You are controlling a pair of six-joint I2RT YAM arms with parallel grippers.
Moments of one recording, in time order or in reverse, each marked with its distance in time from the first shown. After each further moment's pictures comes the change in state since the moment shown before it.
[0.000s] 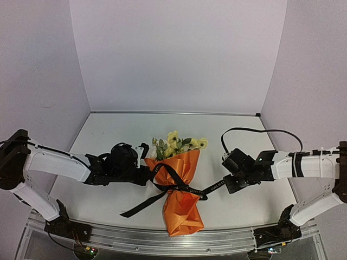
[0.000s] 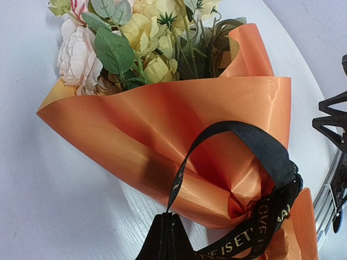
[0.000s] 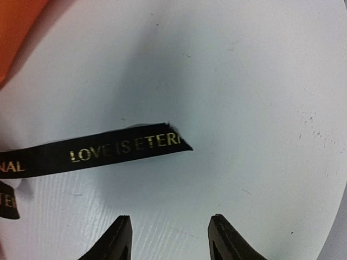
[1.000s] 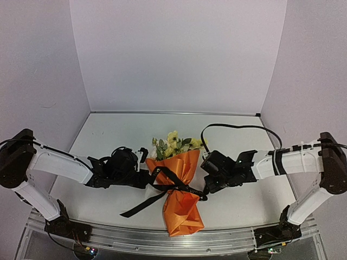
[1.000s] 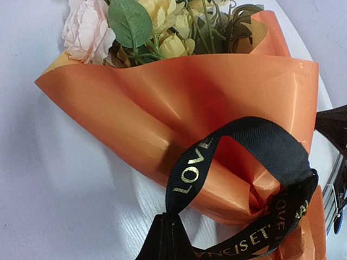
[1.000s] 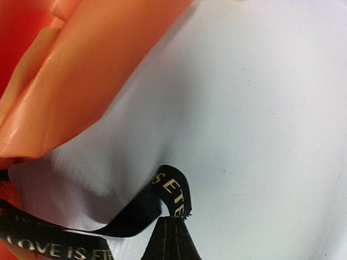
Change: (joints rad) left arm 0.009 0.036 -0.035 0.037 0.020 -0.042; right arm 0.142 0.205 0.158 0.108 0.026 0.076
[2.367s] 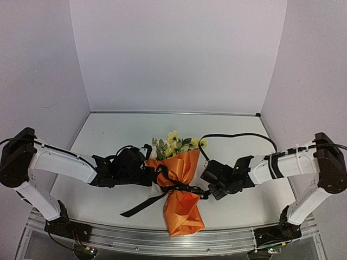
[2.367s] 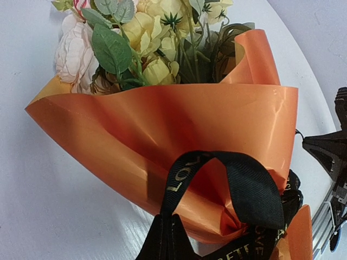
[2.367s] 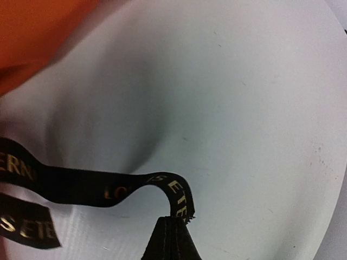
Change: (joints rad) left arm -0.068 0.029 0.088 -0.044 -0.118 -0.059; right arm 0.026 0.007 -0.057 -0.072 0.098 -0.051
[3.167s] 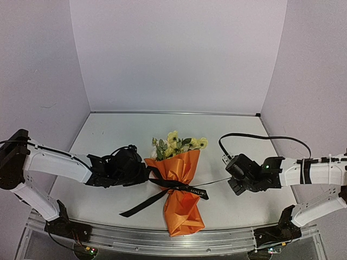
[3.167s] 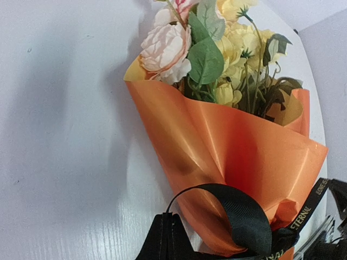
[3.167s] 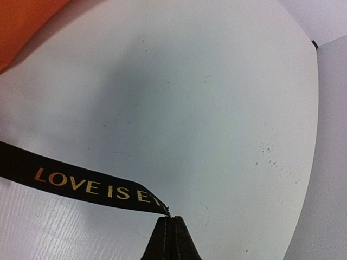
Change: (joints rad) left arm 0.006 -0.058 -0.021 -0.112 -0.125 -0.359; right arm -0.105 -0.327 -0.179 0.016 0.057 -0.215
